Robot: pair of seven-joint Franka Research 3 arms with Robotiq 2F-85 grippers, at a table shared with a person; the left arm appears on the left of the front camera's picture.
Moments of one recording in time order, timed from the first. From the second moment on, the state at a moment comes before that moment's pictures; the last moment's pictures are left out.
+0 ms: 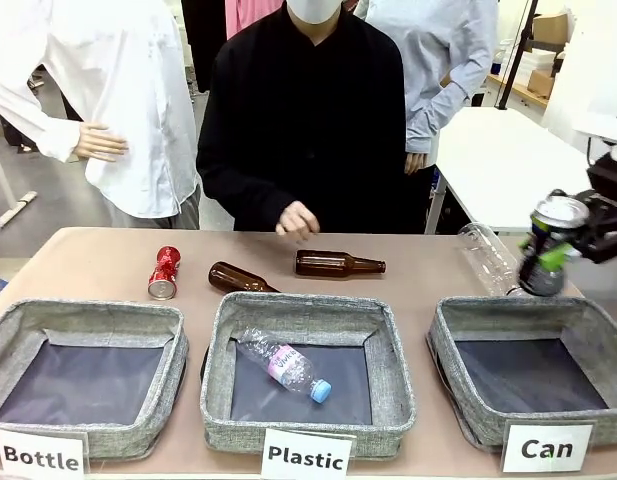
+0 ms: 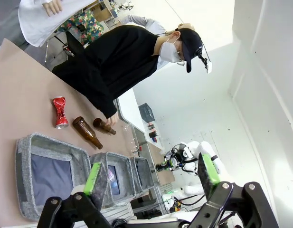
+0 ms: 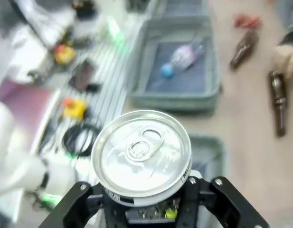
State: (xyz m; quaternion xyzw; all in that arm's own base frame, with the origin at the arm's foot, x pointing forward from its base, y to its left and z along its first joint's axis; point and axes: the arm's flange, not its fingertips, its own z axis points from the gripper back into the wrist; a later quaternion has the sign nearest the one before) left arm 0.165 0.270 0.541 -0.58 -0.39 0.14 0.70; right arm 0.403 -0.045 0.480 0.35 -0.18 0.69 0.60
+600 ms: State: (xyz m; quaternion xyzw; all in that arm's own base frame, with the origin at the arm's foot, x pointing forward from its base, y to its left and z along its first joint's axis) left arm 0.165 0.270 0.541 -0.58 -0.39 0.14 0.70; right arm 0.373 -0.029 0.439 0.08 0.01 0.81 0.58
